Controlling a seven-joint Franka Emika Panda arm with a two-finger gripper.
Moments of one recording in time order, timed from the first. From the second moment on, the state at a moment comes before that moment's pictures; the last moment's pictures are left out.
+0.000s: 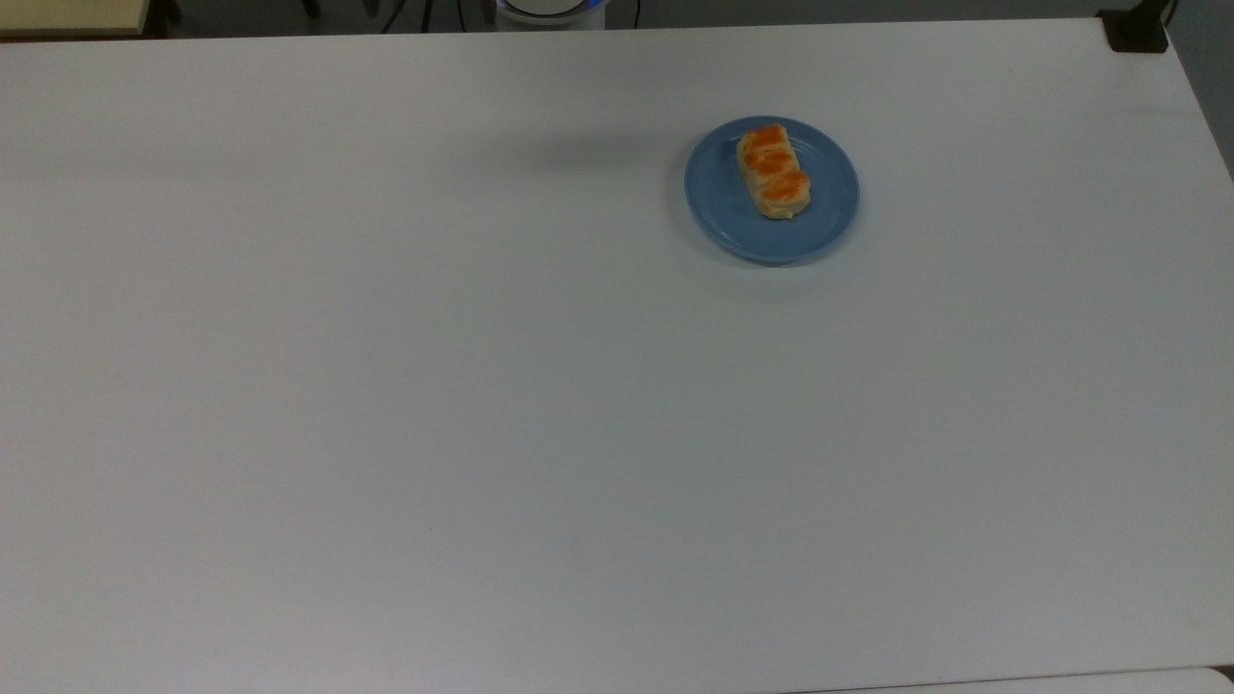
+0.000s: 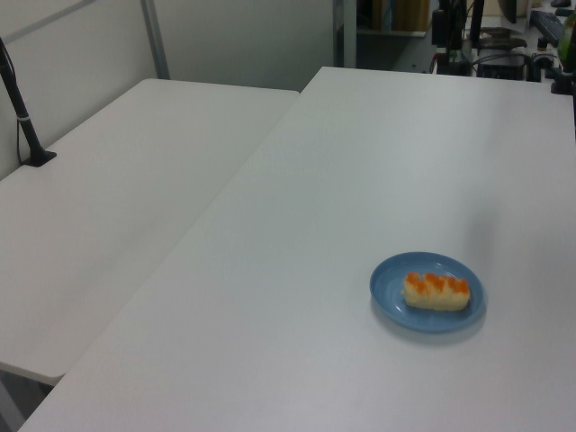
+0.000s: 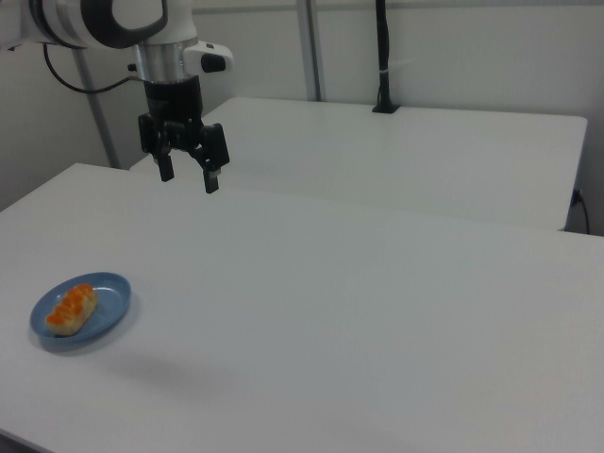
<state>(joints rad) 0.05 0.01 -0.12 -1.57 0.00 1.49 -0.02</state>
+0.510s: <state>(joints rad) 0.06 0.01 -0.11 -1.57 0.00 1.50 -0.02</state>
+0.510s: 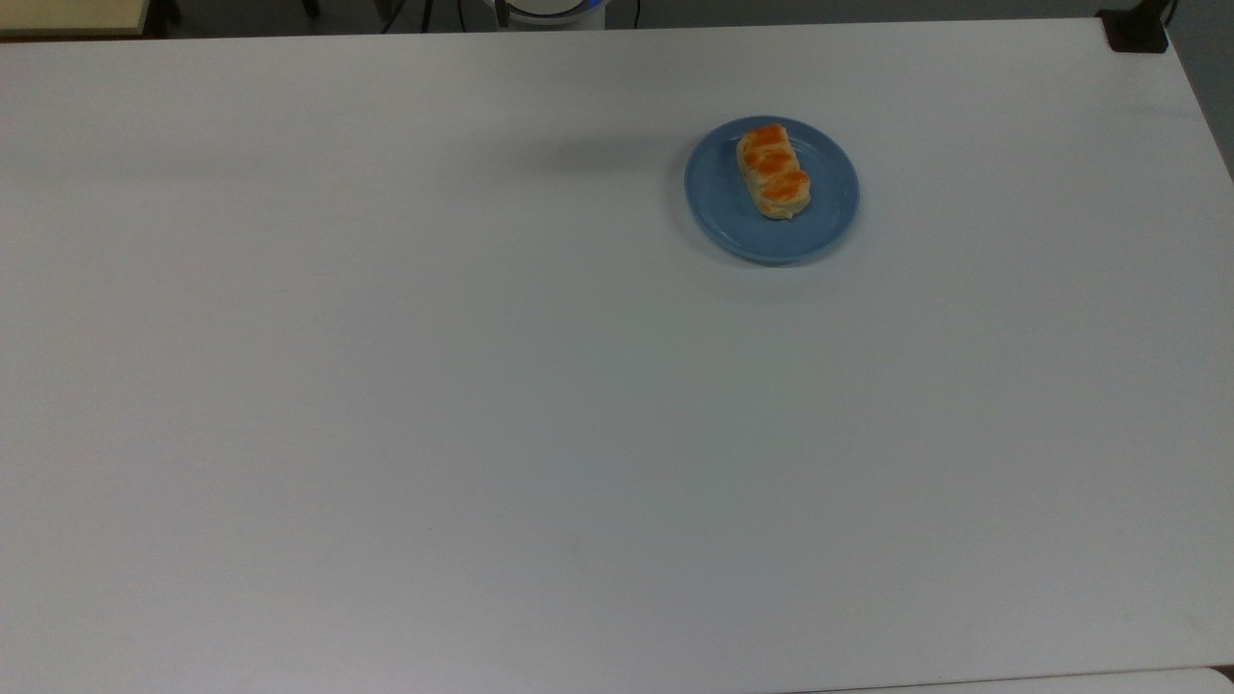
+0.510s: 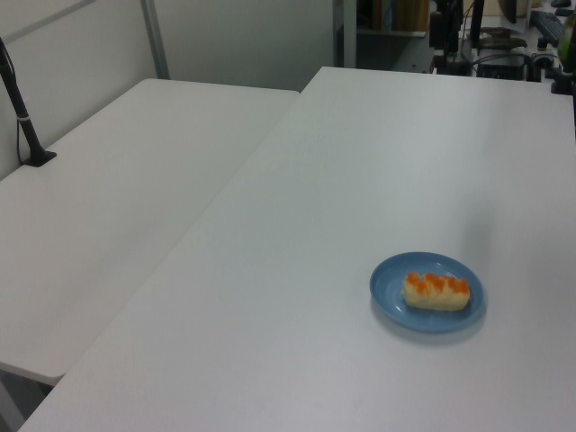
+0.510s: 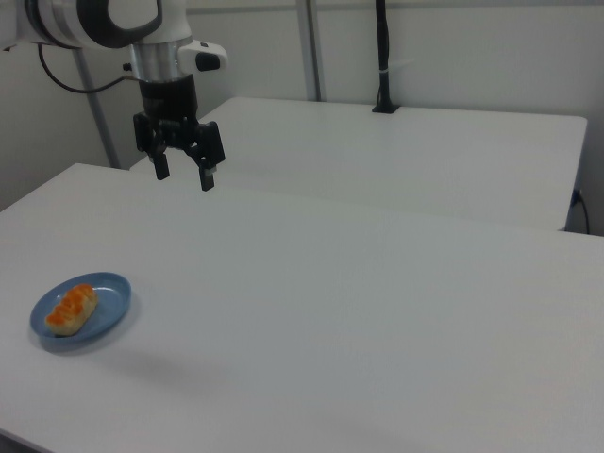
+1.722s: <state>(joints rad) 0.48 0.04 0.00 -1.95 0.00 1.83 0.17</state>
